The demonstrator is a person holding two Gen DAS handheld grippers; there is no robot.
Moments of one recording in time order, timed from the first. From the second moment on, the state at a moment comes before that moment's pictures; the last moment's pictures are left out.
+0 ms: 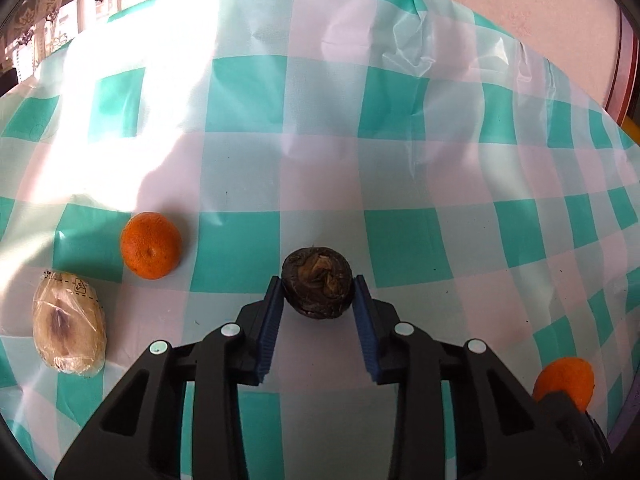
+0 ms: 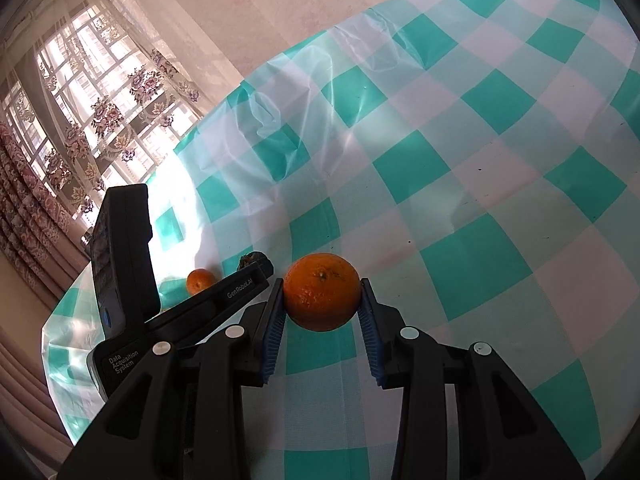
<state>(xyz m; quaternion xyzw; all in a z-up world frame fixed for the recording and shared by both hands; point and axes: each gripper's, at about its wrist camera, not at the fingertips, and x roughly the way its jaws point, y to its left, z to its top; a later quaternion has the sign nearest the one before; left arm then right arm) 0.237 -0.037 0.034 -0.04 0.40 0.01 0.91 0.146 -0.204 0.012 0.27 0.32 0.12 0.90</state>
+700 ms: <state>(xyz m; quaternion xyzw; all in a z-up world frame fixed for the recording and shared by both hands) 0.051 0.005 0.021 -0.10 0.40 0.02 0.91 0.151 -0.199 0.010 0.26 0.34 0.13 0.90</state>
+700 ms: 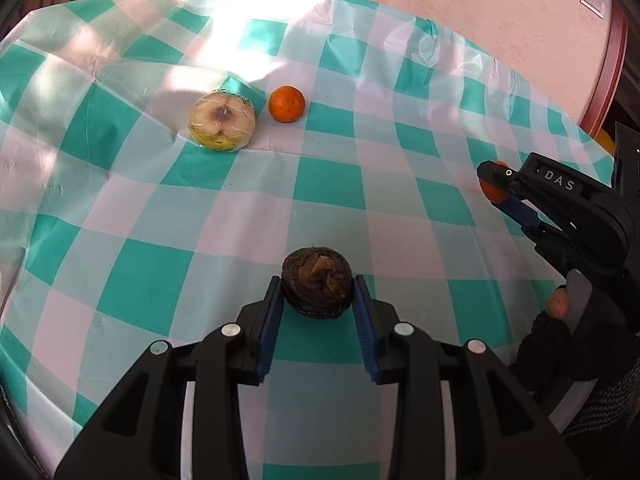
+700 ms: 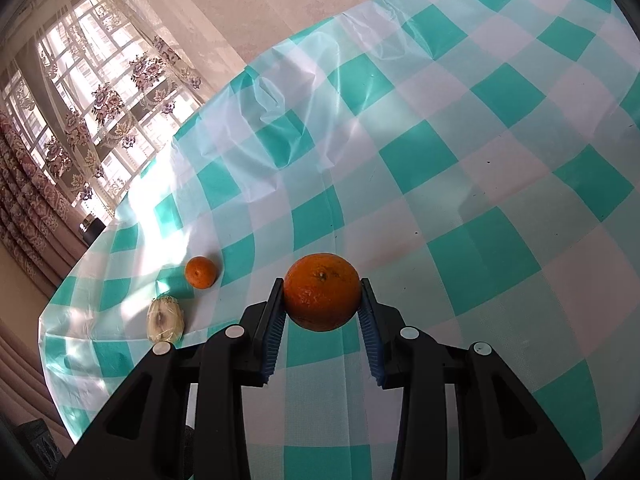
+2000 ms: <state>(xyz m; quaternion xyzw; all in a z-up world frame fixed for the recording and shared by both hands) -0.052 0.000 0.024 -0.07 0.36 -0.02 0.93 -0.046 -0.165 0.020 0.07 0.37 0.16 0.91</state>
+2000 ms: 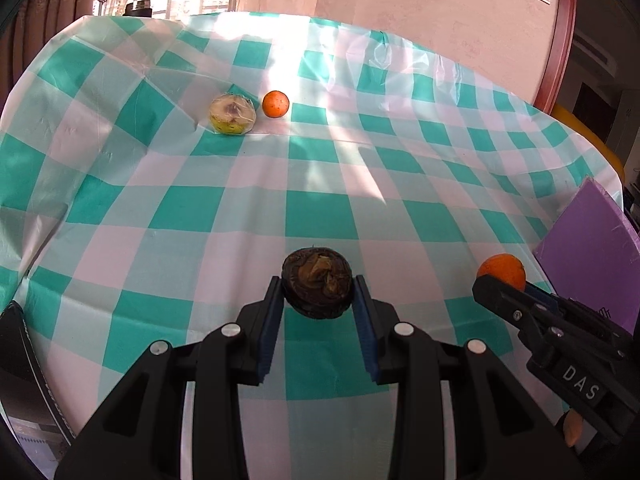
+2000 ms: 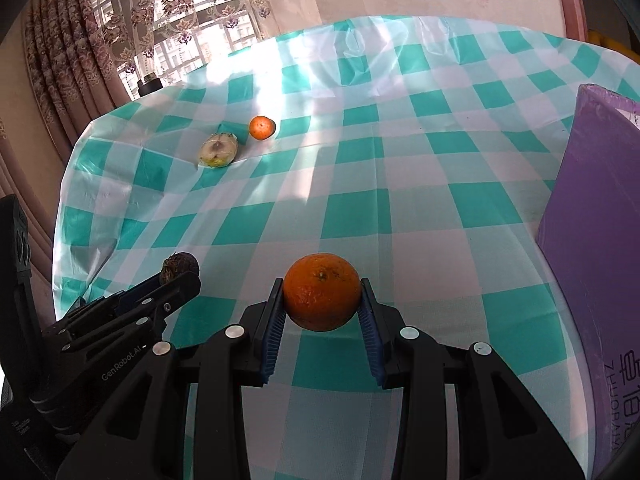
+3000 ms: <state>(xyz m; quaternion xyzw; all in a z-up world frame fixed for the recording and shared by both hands) -0.115 -0.093 0.077 0.07 0.31 -0.08 0.94 -0.162 -0.260 0.106 0.06 0.28 0.10 0.95</state>
